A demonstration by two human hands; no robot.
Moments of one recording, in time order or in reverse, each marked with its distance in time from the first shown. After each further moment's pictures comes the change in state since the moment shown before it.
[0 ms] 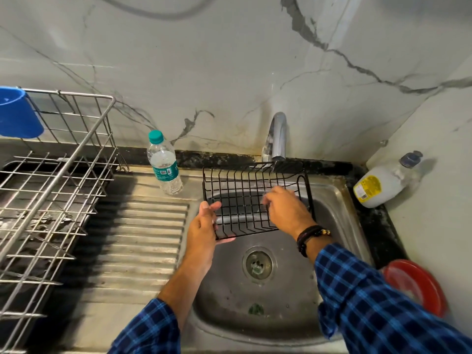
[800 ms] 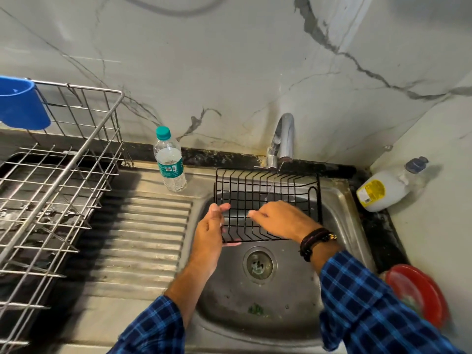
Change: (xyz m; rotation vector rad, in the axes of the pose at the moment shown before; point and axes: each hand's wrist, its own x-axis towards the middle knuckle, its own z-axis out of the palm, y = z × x) left_hand 0.001 -0.013 0.000 -0.003 -0.036 0.026; right_hand -0.020 -0.048 -0.026 -0.033 -0.358 -0.005
